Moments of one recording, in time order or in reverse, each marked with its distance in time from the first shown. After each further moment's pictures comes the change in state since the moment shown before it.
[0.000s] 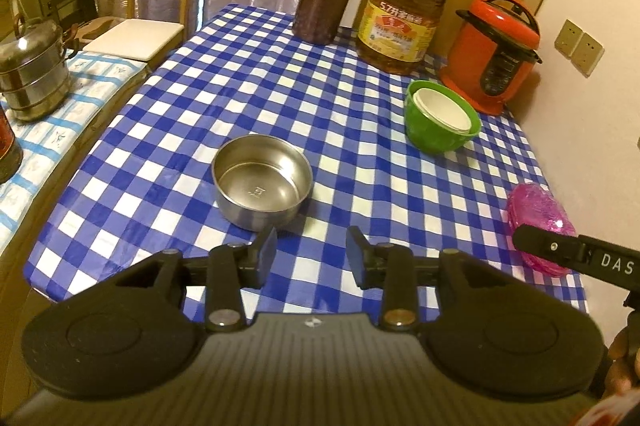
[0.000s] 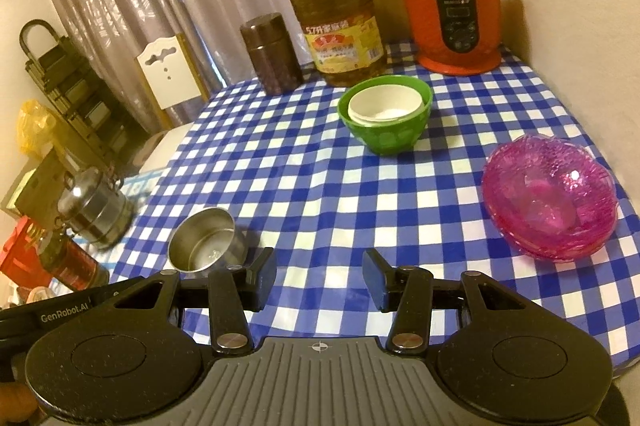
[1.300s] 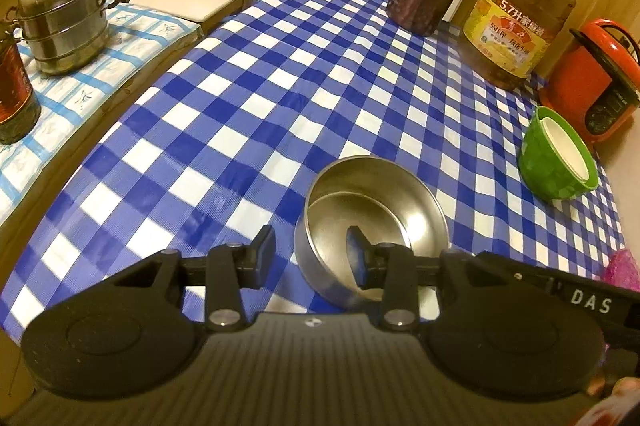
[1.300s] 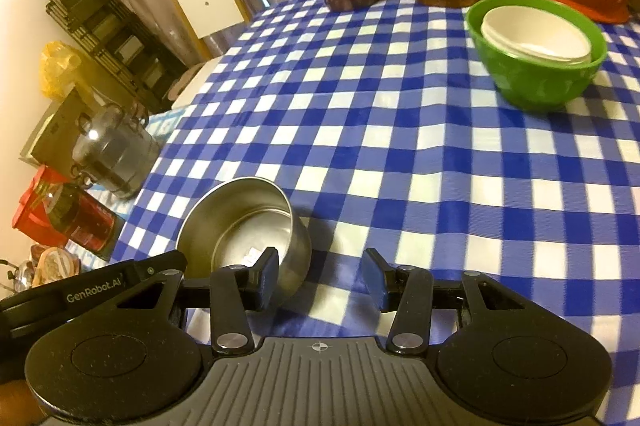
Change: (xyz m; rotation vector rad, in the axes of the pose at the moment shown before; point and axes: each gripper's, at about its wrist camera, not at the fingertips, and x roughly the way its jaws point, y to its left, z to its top) left arm 0.130 0.086 0.037 -0.155 0.057 0.112; right arm 0.191 0.053 0.017 -0.049 0.216 0.142
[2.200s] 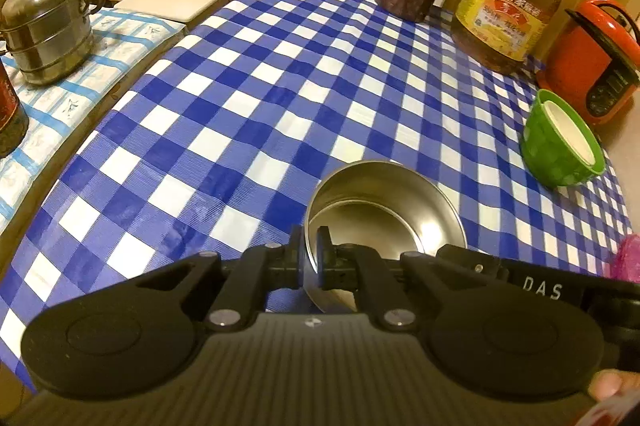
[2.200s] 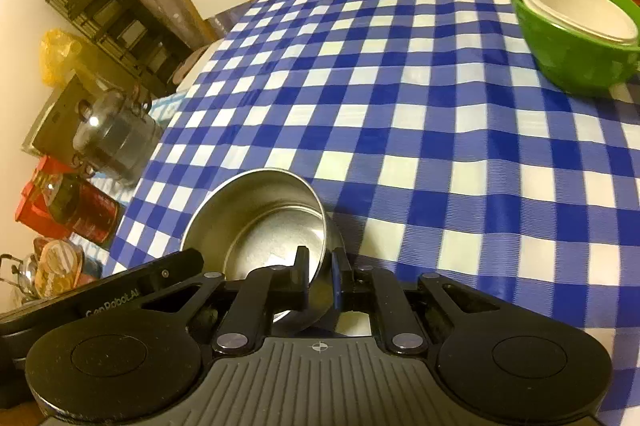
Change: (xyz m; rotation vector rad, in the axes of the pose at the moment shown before) left arm 0.016 -0.009 0.002 0.051 0.018 -0.012; right arm 0.036 0.006 0.006 0.007 0.054 0.024
